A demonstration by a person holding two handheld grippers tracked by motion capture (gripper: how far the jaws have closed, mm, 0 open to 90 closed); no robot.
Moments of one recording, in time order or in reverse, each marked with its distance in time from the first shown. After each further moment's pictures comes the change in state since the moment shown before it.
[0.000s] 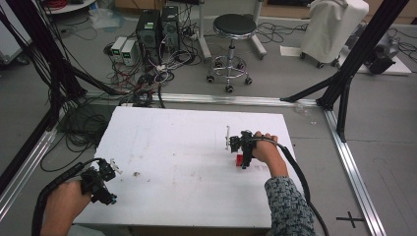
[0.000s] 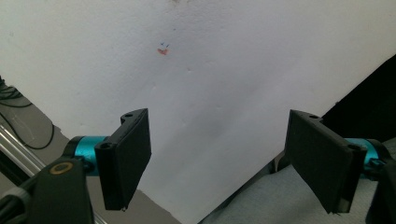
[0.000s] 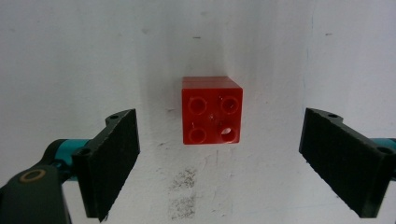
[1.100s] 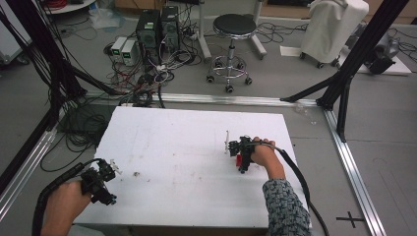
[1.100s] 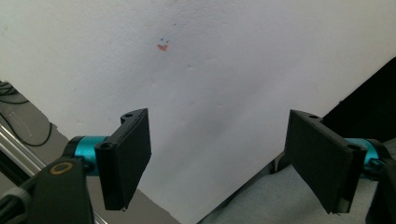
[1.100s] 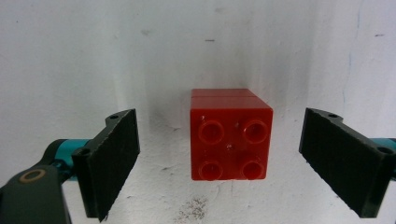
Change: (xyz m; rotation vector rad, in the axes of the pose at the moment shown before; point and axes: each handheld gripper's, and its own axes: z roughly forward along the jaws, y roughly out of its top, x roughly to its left) left arm 0.001 -0.001 0.004 0.010 0.002 -0.010; right arm 0.001 -0.001 0.029 -0.016 0.050 0.006
